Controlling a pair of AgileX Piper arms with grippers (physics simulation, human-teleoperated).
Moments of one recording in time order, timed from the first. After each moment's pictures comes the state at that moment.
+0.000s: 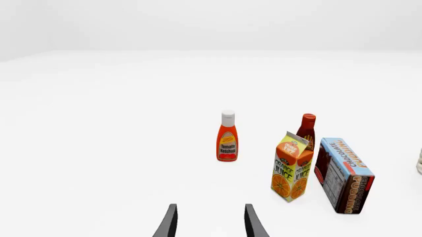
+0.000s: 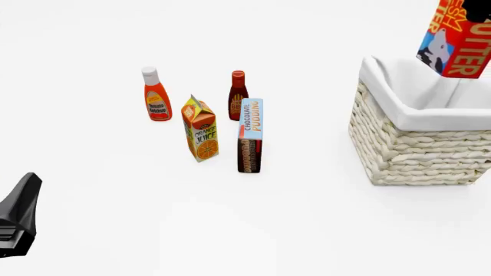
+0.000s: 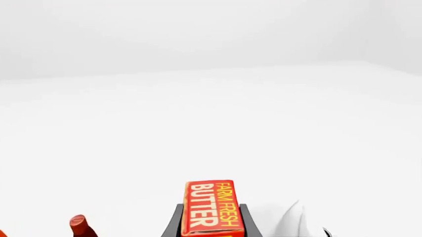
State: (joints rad) left arm 0.00 0.00 0.00 0.00 0.00; right arm -0.04 1.03 -0.86 -0.17 0.05
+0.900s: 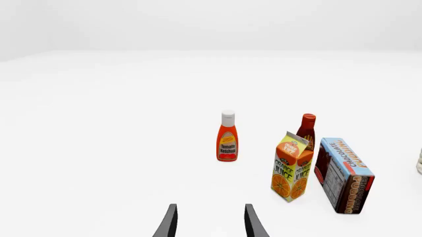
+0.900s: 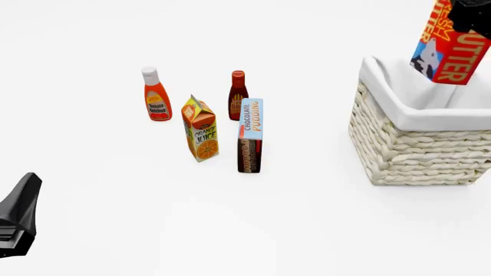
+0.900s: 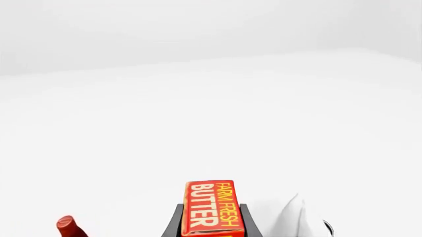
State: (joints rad) left arm 0.00 0.00 0.00 0.00 0.00; right arm -0.07 1.12 -0.86 -0.23 0.07
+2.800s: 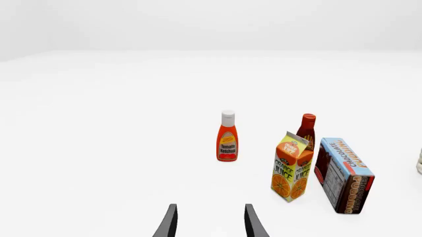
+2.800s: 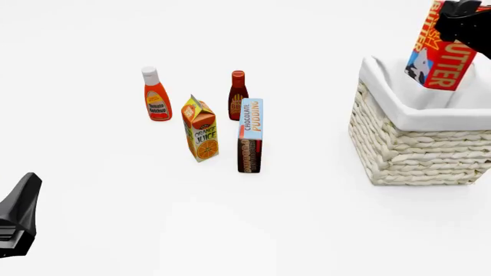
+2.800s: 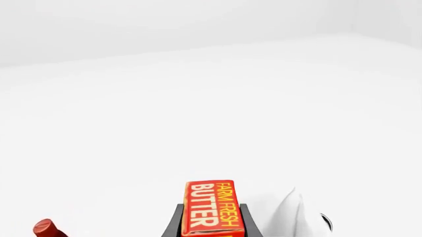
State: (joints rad) left arm 0.00 0.00 0.00 0.00 0.00; right arm -0.10 1.26 -0.88 -0.30 0.08
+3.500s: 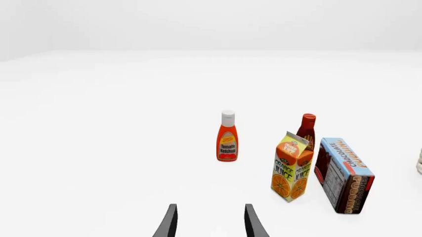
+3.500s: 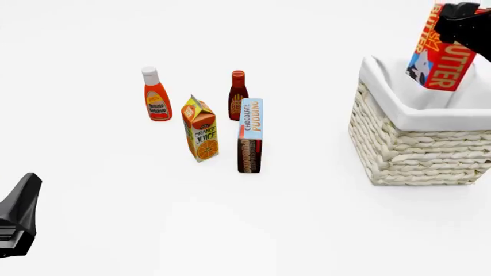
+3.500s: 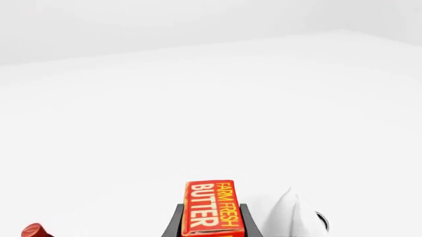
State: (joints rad) left arm 0.00 0.00 0.00 0.00 0.00; right arm -0.12 1.30 -0.89 -0.31 0.08
